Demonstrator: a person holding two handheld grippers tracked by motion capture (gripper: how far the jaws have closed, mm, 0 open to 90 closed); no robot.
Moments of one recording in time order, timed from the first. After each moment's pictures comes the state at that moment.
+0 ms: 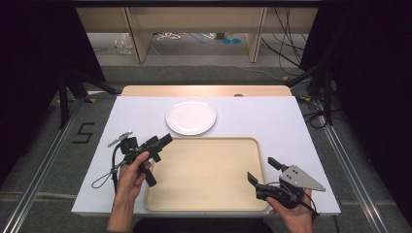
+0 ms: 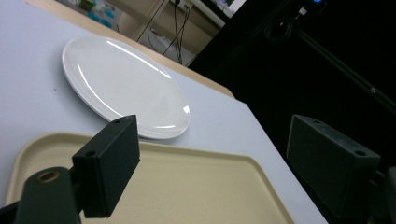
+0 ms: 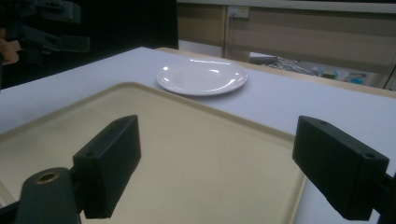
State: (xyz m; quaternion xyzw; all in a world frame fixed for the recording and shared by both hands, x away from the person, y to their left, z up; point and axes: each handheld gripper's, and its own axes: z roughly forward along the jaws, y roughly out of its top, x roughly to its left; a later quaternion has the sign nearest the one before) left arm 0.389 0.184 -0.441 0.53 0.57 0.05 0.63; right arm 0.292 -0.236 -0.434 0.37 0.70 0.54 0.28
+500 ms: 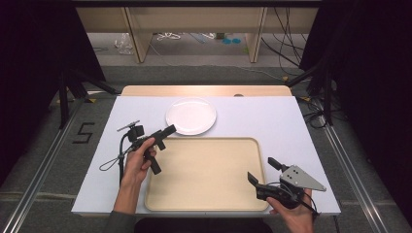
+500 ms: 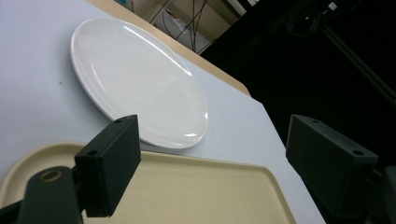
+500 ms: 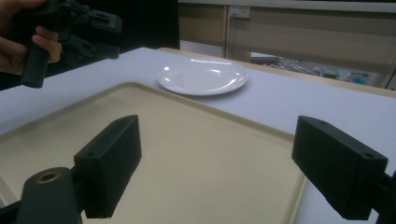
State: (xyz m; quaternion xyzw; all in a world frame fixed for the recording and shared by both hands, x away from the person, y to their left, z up) left arm 0.434 0.180 -0.448 0.52 0.61 0.02 0.60; right arm 0.291 -0.238 -0.434 0.36 0.71 0.54 0.27
